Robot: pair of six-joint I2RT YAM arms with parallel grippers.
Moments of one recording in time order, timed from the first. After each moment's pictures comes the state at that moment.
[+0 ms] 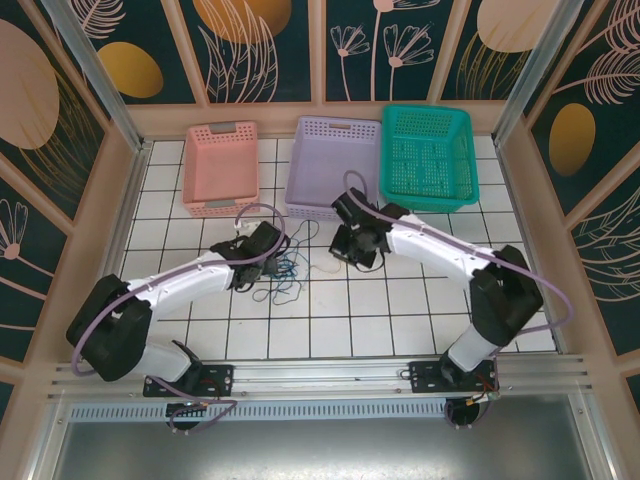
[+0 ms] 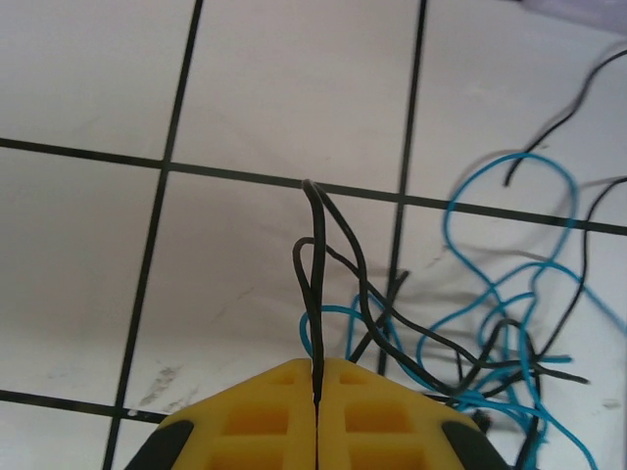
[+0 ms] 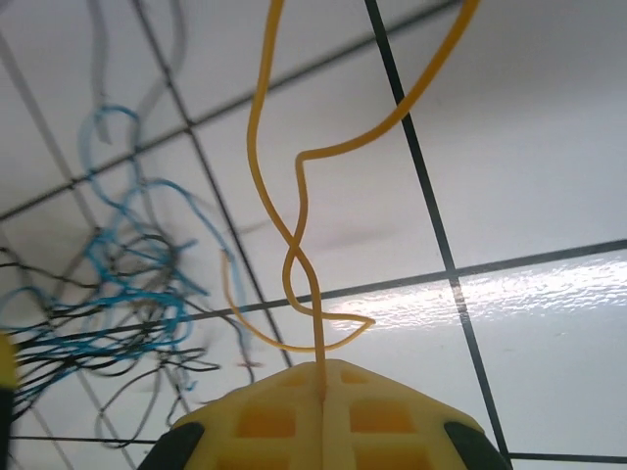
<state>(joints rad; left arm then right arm) -0.69 1.44 0.81 -0.51 -0.40 -0.79 0.74 1.58 1.22 -0.79 -0.09 1.07</state>
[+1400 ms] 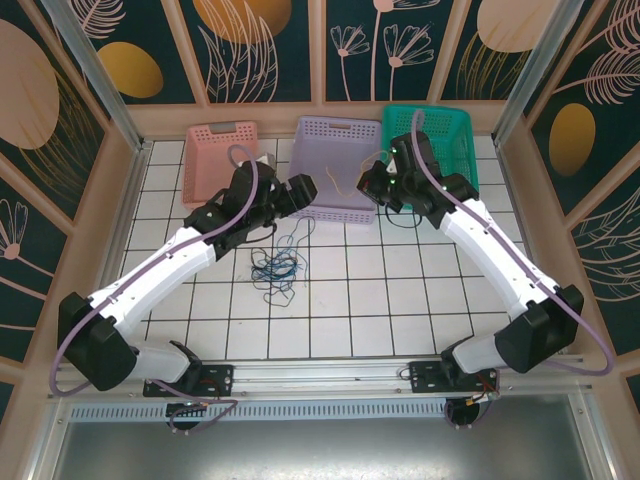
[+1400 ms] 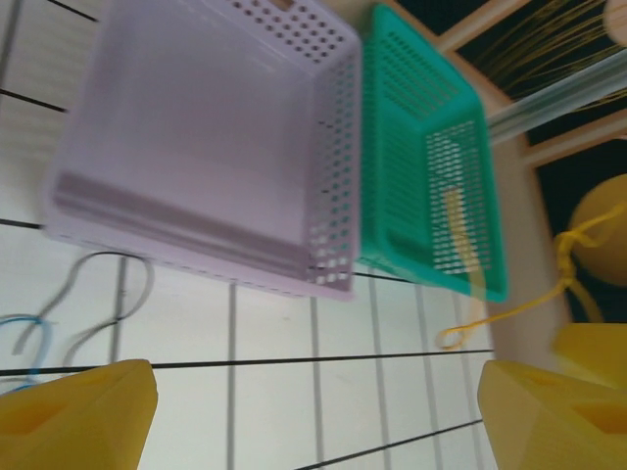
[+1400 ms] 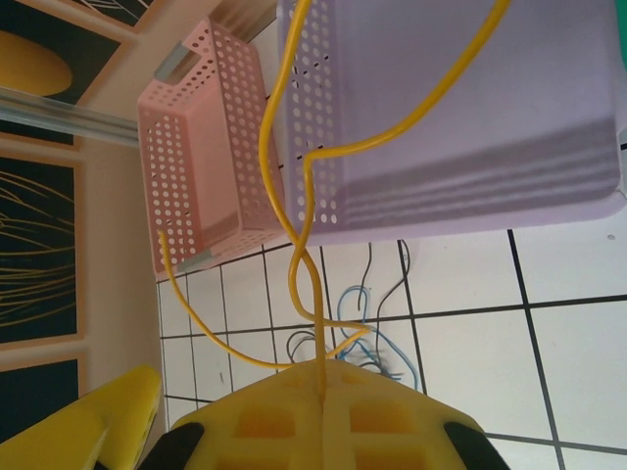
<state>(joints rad) -0.65 1.37 1.21 -0.35 -0.01 -0.94 0.51 1.41 1.41 -0.68 -0.19 0.89</state>
